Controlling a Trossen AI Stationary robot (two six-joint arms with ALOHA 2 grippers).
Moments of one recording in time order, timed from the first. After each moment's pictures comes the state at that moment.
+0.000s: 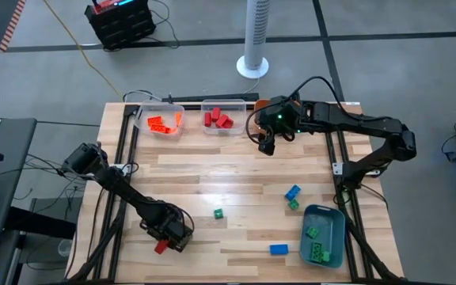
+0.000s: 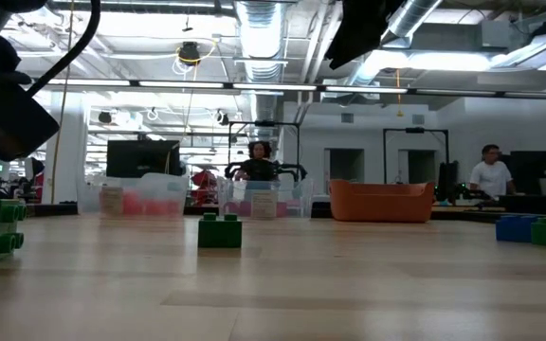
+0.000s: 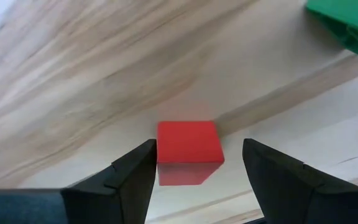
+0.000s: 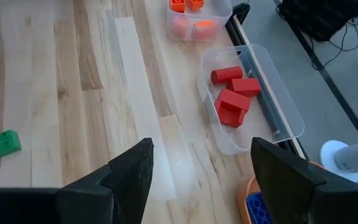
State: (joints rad) left arm -0.61 1.70 0.96 -0.64 0.31 -1.67; right arm -0.21 1.42 1.44 -0.77 0.16 -0.07
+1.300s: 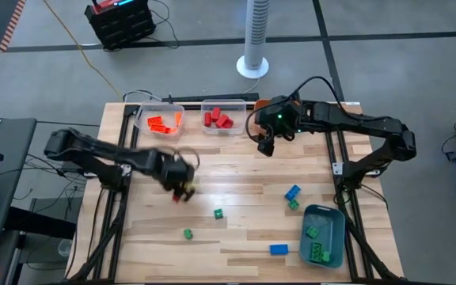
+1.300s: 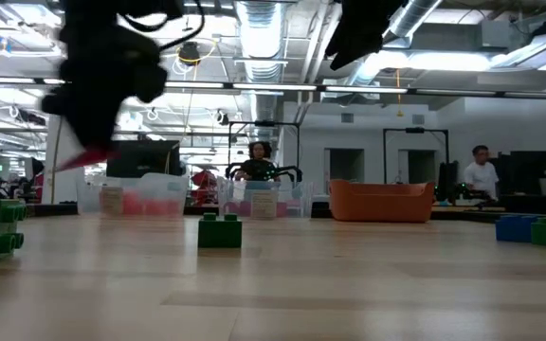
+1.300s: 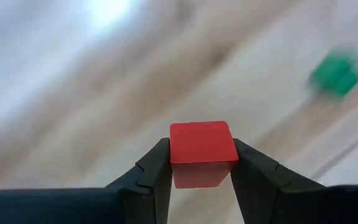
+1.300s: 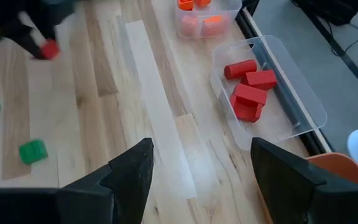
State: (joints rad) left arm -0.11 1.37 0.96 -0.88 0.02 -1.05; right arm -0.21 1.42 1.44 -0.78 0.10 0.03
